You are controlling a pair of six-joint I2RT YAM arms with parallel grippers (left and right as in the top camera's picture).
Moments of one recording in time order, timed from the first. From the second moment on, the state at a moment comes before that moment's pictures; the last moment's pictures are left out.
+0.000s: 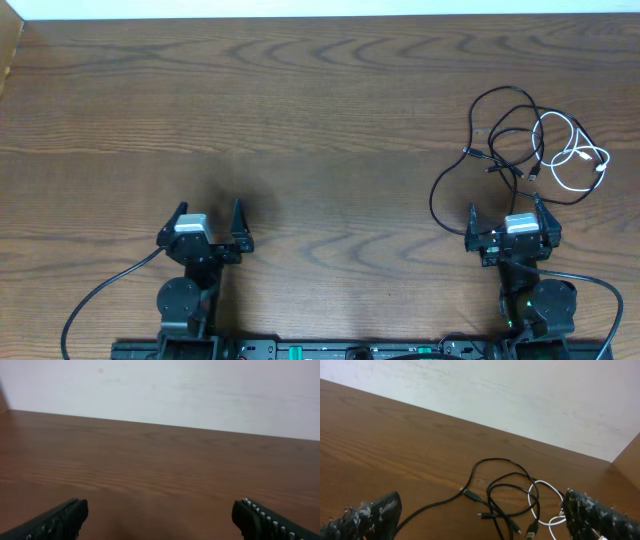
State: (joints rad) left arm -0.06 0.01 0.02 -0.11 -0.03 -0.12; right arm 0.10 0.01 0.01 -0.07 0.04 -0.24
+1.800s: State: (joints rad) left arm -0.15 0.01 0.02 -0.11 -0.03 -0.12; right arm 0.10 0.01 0.01 -0.07 0.04 -0.24
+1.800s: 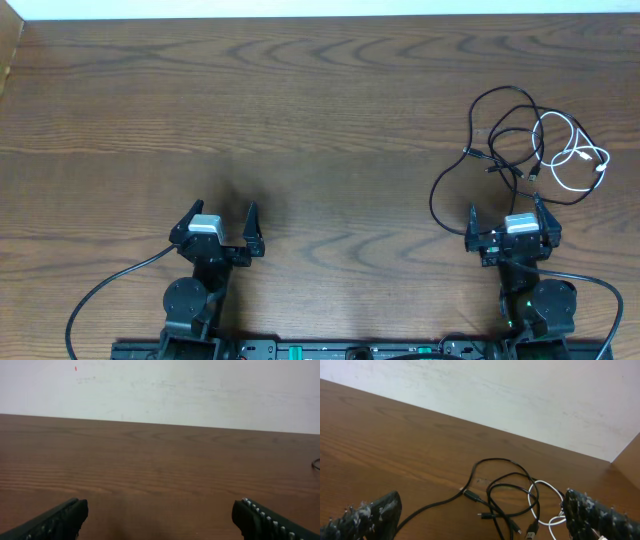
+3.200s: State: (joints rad) left arm -0.15 0.01 0.02 -0.11 -0.03 -0.12; right arm 0.10 0.35 0.01 -0.07 0.04 -0.24
